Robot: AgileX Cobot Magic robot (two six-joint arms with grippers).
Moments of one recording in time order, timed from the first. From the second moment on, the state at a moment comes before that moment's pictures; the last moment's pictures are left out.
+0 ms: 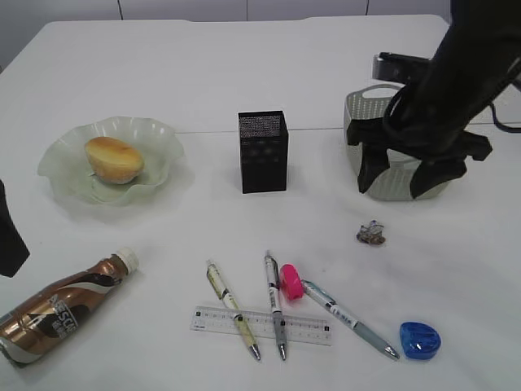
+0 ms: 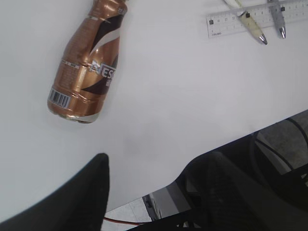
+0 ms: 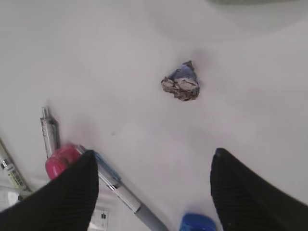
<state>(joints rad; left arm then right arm) -0.38 1.26 -1.06 -0.14 1.24 -0.11 0.24 1.81 -1.41 0.11 1.02 0.25</state>
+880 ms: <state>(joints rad) -0.38 1.26 -1.06 -0.17 1.24 -0.12 0.24 1.89 -1.17 -0.02 0.47 0.27</state>
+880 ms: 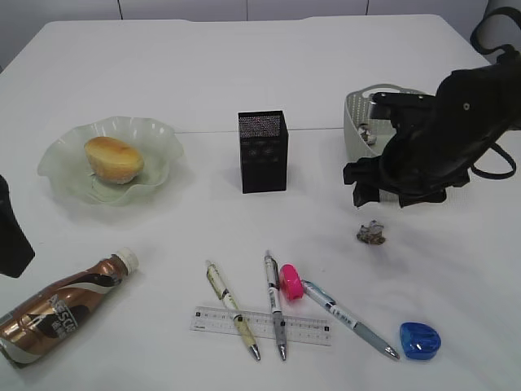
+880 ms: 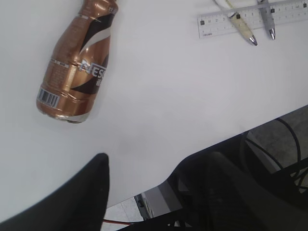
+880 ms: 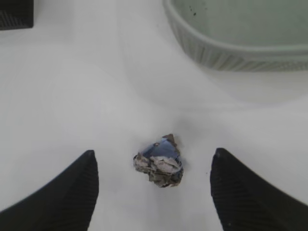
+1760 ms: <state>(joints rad) -0.38 1.26 -1.06 -0.19 1.24 -0.12 0.24 1.96 -1.06 -0.04 0.27 0.27</state>
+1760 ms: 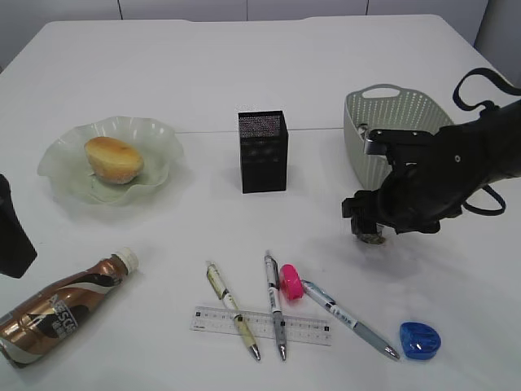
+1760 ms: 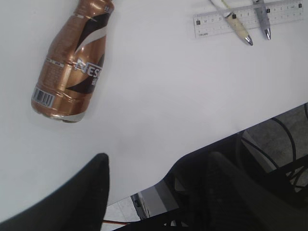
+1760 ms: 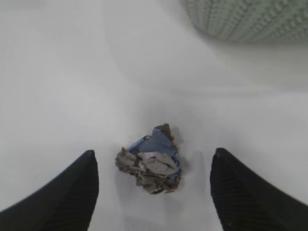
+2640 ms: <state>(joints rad) -0.38 1.26 -1.06 -0.19 1.24 -0.12 0.24 1.99 -1.06 -0.04 0.23 0.27</state>
